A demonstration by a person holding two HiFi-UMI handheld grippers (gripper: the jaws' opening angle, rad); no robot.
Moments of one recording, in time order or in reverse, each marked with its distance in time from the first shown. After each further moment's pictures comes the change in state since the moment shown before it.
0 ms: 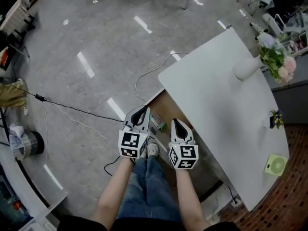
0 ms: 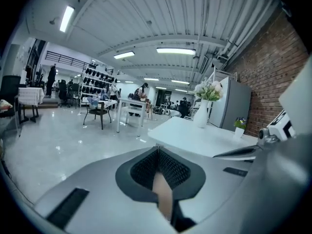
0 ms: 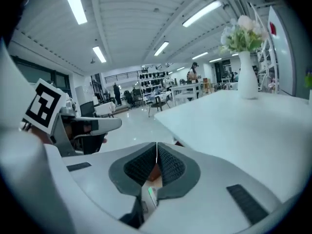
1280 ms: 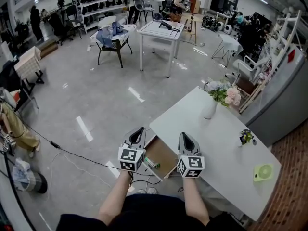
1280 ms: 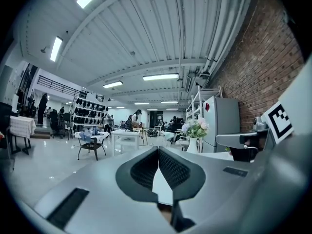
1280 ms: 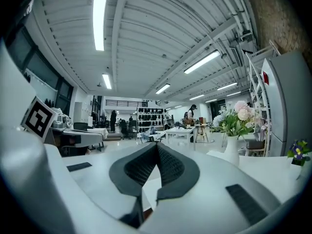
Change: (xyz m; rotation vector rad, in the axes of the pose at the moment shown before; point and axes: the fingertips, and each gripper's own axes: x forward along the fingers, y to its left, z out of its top) left arm -0.116 -0.058 0.209 0.181 -0.295 -0.038; right arm -0.169 -0.001 0.220 -0.129 -0.473 -0.078
